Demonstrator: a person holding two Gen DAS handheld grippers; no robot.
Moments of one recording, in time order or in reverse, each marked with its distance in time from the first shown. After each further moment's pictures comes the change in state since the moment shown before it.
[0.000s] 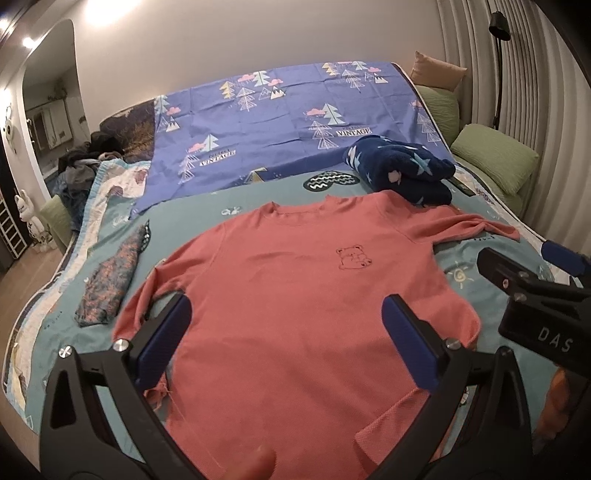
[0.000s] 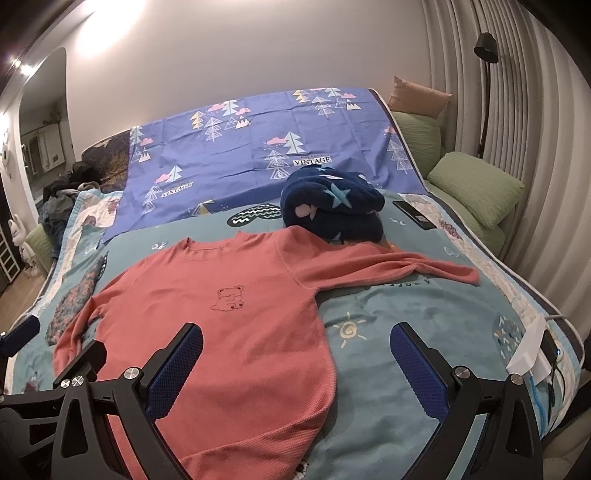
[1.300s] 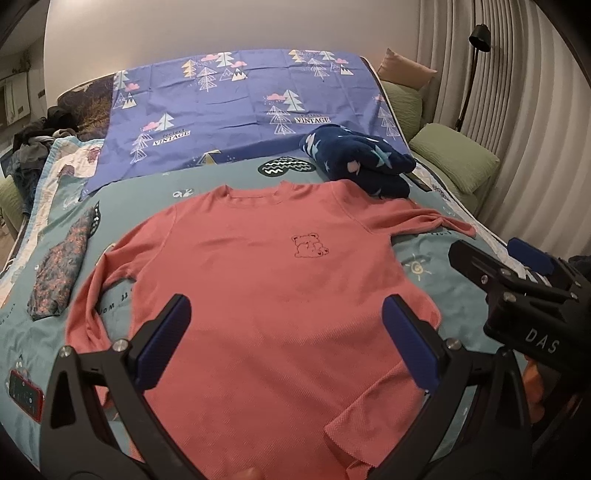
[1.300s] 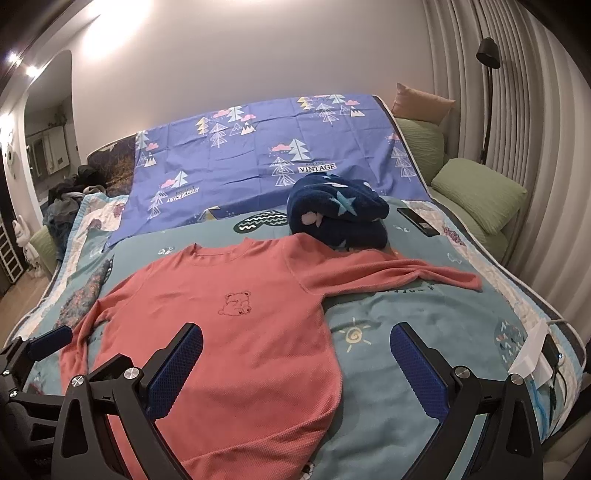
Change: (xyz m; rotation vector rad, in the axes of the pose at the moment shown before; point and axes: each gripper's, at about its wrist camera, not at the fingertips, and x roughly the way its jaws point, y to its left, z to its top) left arm 0.012 0.008 0.005 -0.070 0.053 -0.261; right arm -0.006 0.002 0.002 0.001 -0.025 0.024
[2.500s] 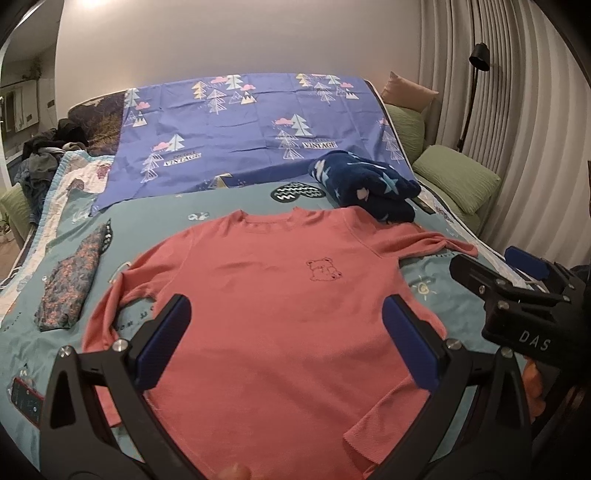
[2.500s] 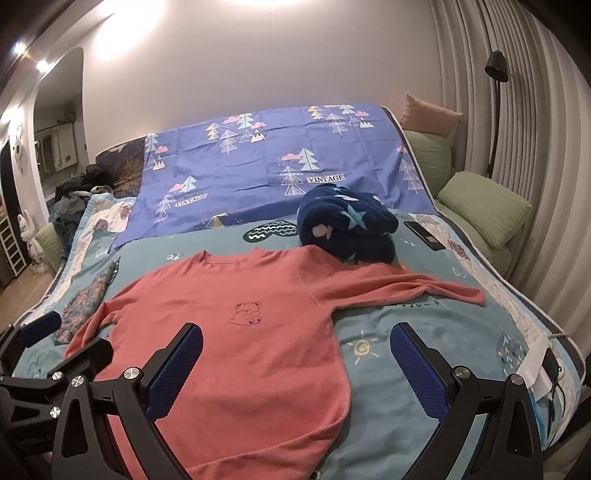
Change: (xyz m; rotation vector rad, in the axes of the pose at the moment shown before) left arm -0.023 0.019 0.004 0.003 -0.100 0.034; right arm -0.006 0.014 0.004 -0.043 -0.039 0.013
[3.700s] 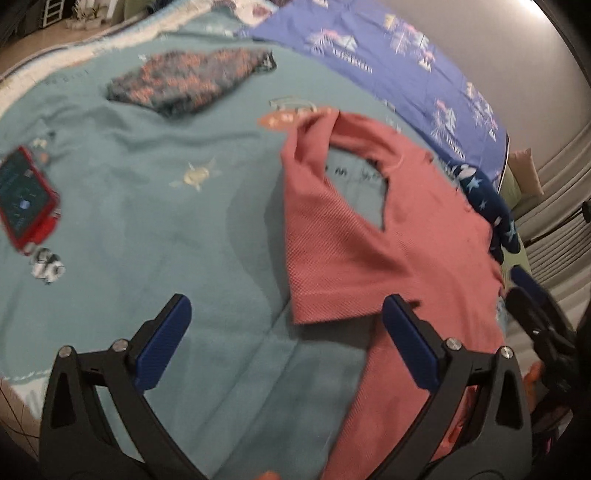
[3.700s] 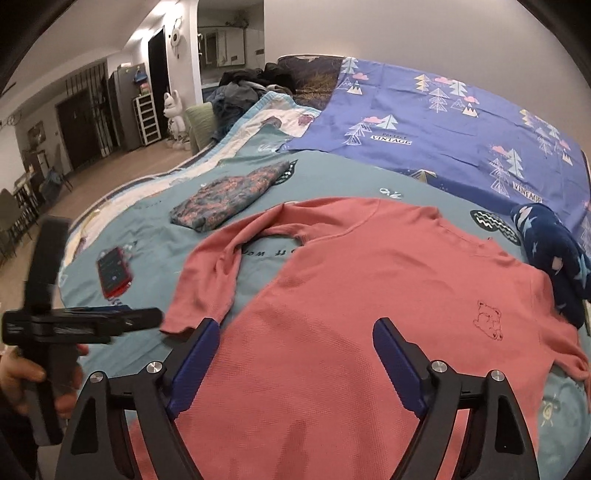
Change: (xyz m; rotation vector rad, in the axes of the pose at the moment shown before) left arm 0.033 0.236 -0.153 -0.683 0.320 0.038; right arm 0.069 0.200 -0.053 -0.495 0.210 0.493
